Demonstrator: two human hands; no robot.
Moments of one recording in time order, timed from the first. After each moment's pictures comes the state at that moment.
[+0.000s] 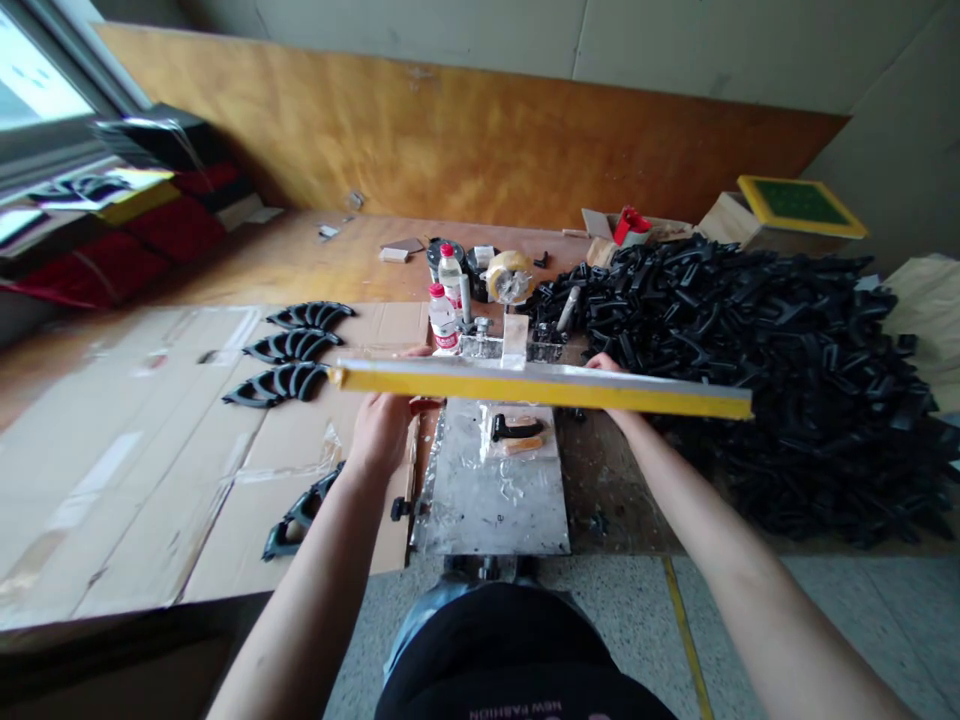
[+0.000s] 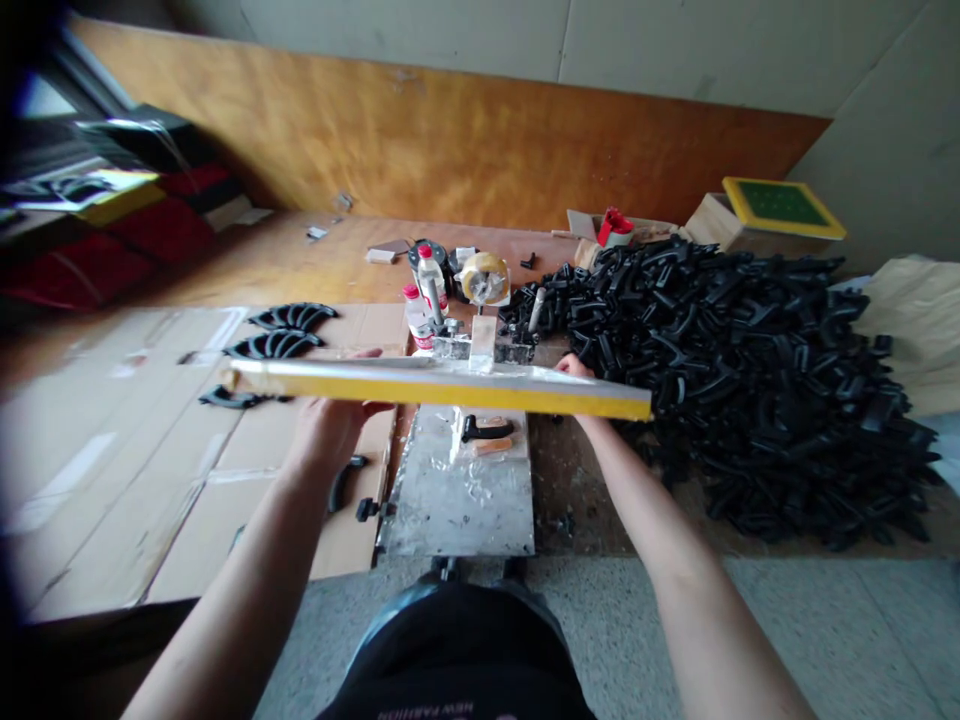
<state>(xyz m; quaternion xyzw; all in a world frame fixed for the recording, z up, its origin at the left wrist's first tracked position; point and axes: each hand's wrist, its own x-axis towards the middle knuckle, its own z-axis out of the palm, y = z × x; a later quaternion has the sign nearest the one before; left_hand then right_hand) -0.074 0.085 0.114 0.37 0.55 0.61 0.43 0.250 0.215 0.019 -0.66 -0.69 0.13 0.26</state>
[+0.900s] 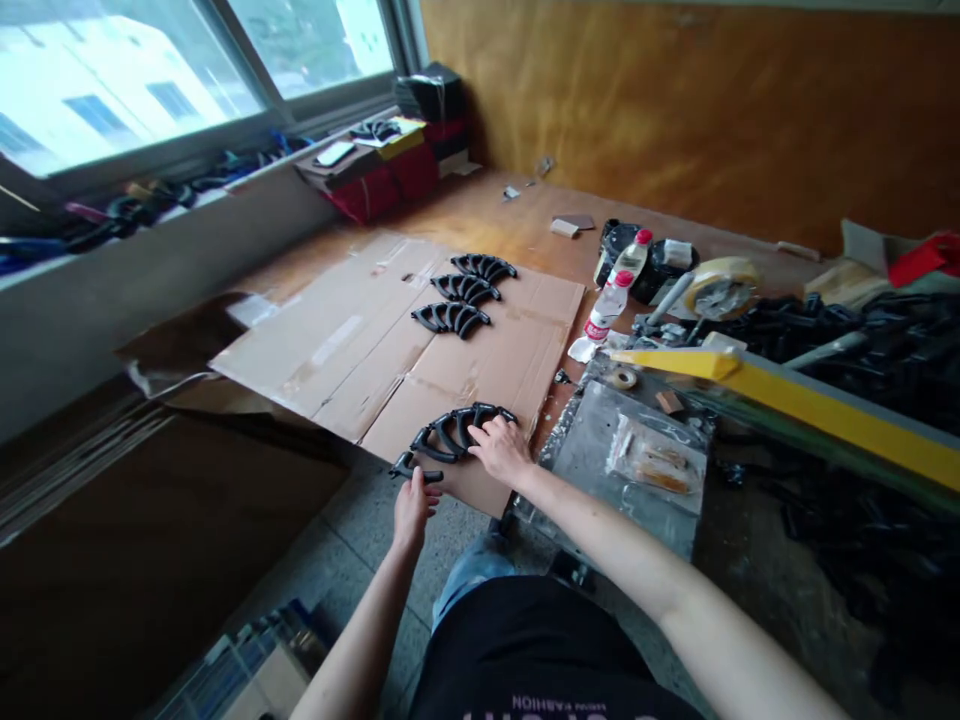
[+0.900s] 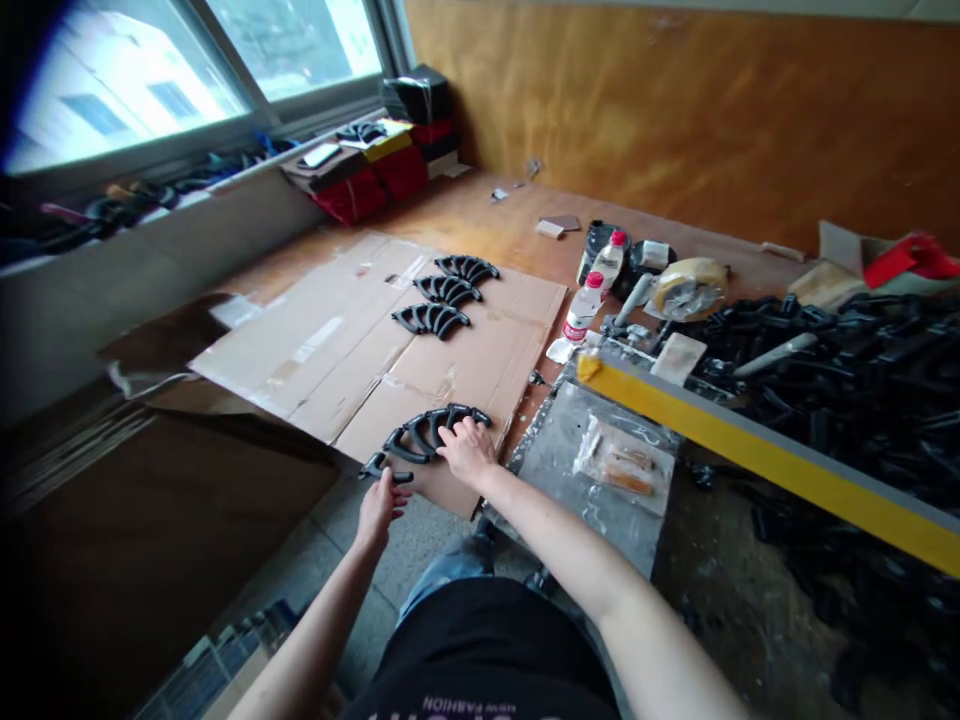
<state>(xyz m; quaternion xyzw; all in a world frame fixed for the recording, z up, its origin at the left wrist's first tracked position) -0.193 -0.133 -0.087 -0.03 0.83 0.45 0.32 -0.094 0.042 -0.053 -0.20 -0.96 0.17 0.03</state>
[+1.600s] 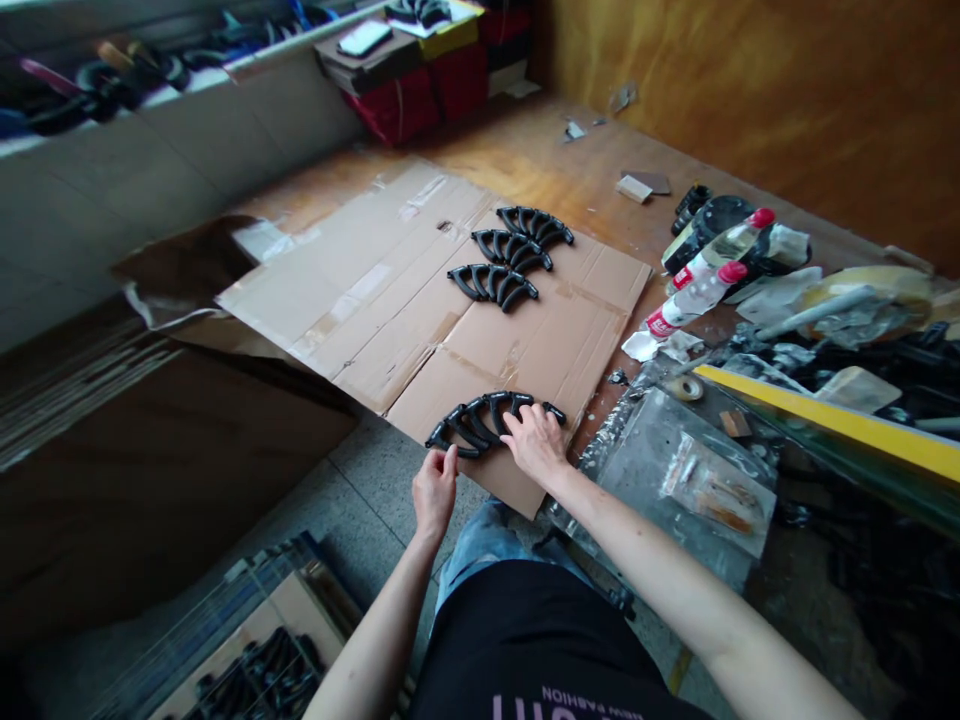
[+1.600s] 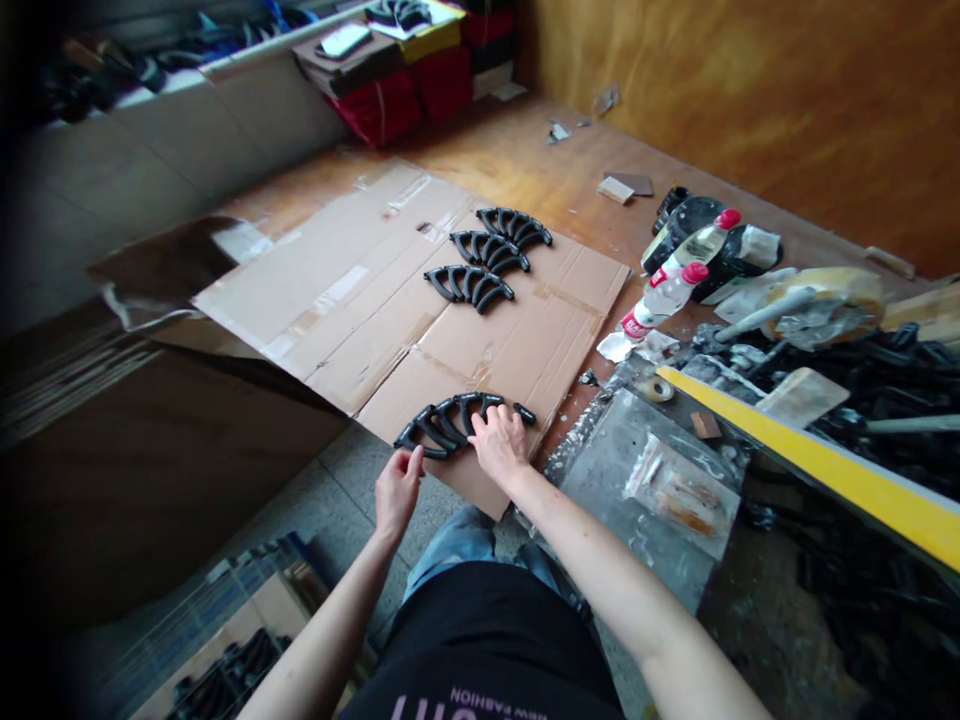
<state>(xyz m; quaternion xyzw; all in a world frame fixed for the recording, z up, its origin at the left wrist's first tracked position) -0.214 -0.138 -0.098 0.07 0.88 0.41 0.25 -0.127 0.036 -0.052 -0.22 -0.97 0.11 -0.05</state>
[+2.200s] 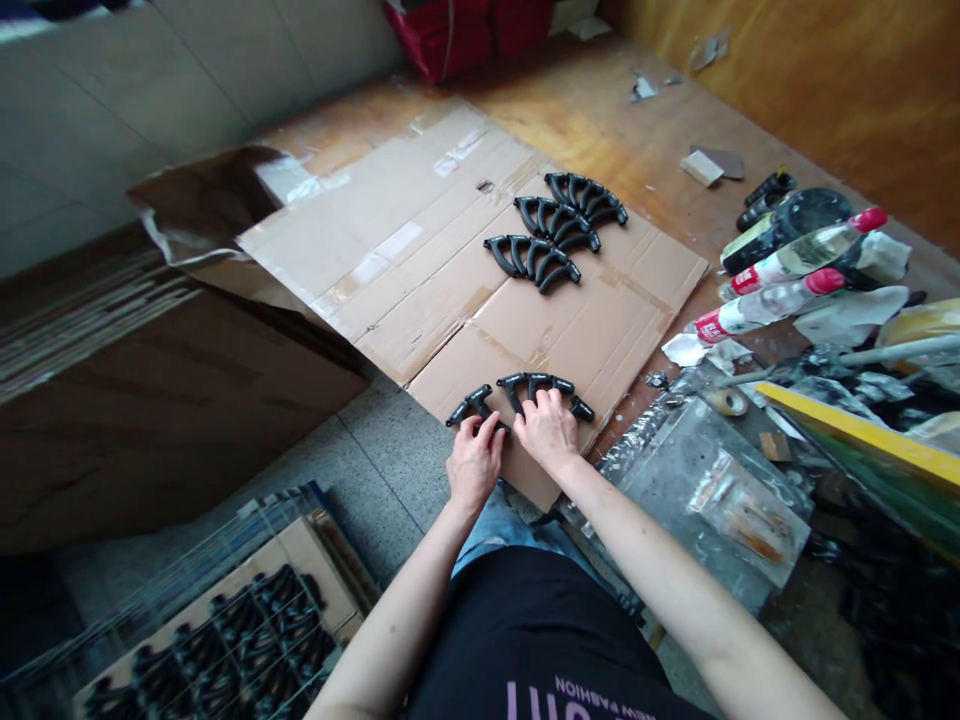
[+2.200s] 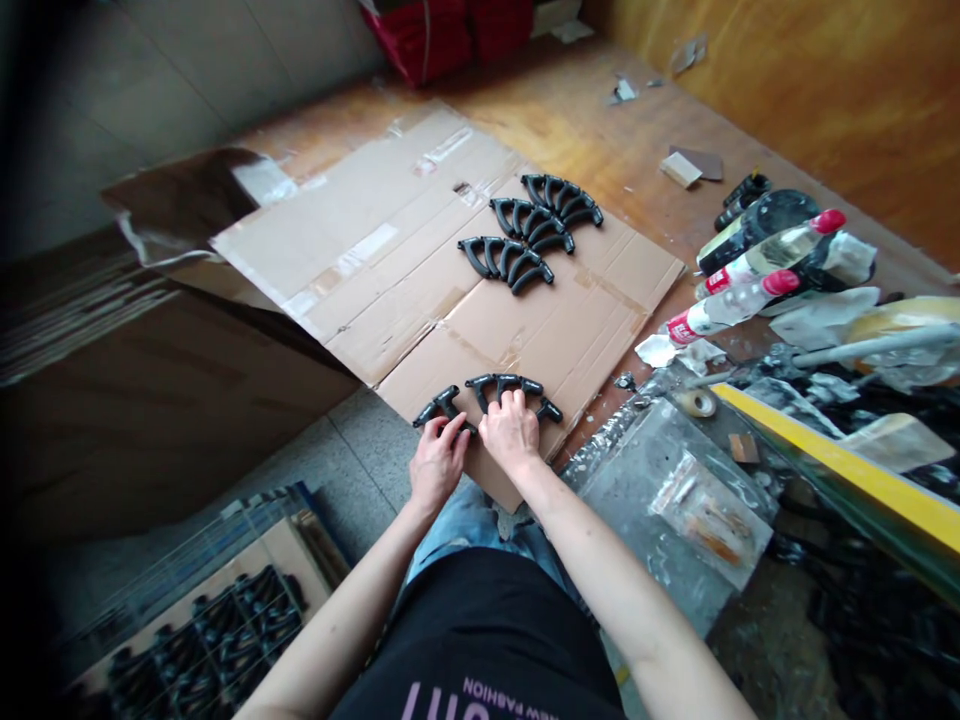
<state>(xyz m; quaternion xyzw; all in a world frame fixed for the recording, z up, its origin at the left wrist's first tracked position) -0.200 -0.112 -0.089 0.25 0.94 0.21 0.13 -0.158 0.027 -0.054 -0.24 -0.96 0.08 -0.10</state>
